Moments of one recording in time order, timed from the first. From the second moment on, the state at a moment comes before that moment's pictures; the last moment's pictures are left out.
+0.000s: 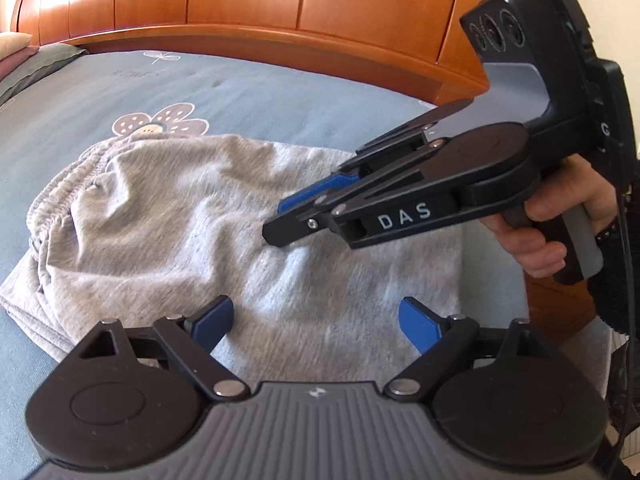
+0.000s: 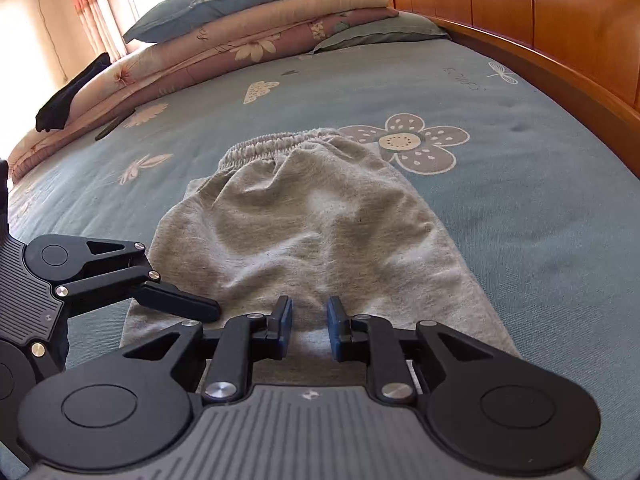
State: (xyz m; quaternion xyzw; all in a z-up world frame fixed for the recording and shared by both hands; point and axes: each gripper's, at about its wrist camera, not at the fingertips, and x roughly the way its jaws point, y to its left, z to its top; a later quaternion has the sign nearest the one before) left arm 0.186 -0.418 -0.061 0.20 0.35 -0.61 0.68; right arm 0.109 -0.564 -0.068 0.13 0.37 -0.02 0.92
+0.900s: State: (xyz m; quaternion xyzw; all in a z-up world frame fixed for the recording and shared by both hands) left arm 0.213 -0.402 -0.053 0.17 0.33 -0.62 0.69; right arm 0.153 -0.580 -0.041 0.15 0.34 -0.02 0.93
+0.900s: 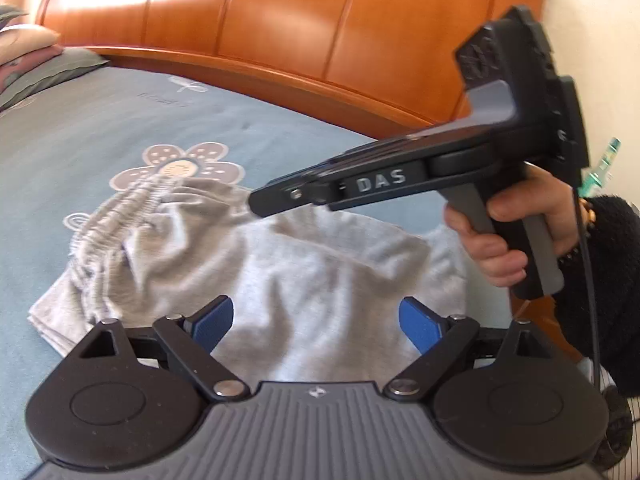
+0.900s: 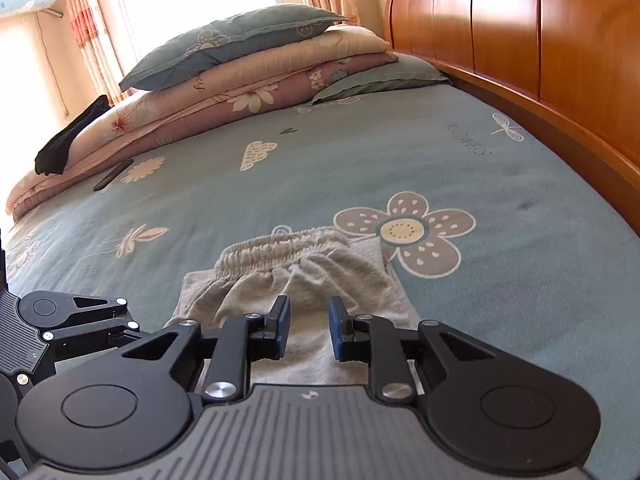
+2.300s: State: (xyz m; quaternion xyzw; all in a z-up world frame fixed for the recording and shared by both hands) left arm 0.189 -0.368 -0.044 0.14 0.34 -0.60 0.71; right arm 0.050 -0.635 -0.051 0.27 0.29 -0.11 0.91
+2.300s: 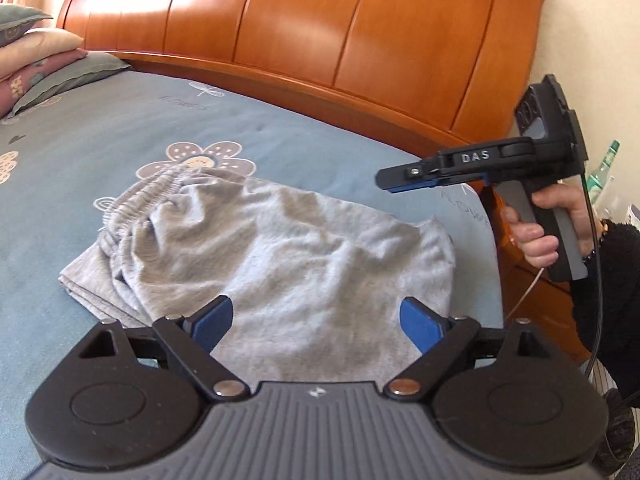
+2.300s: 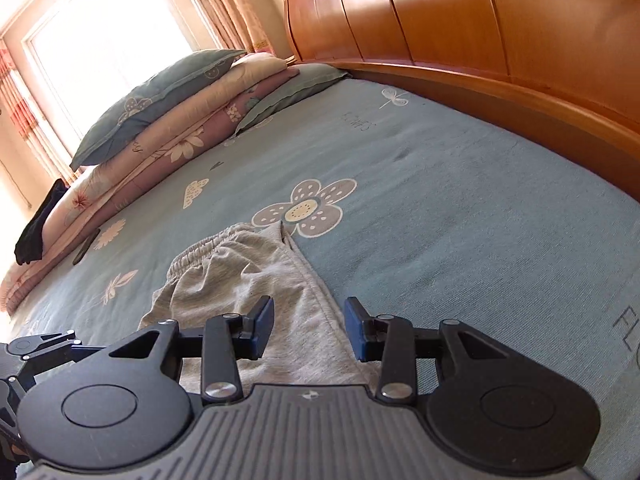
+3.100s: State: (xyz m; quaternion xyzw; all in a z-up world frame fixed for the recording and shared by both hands) left arm 0.156 -0.299 -0.045 0.14 0.37 -0.54 0.74; right arm -0.047 -0.658 -0.072 0.35 0.24 -0.19 0.88
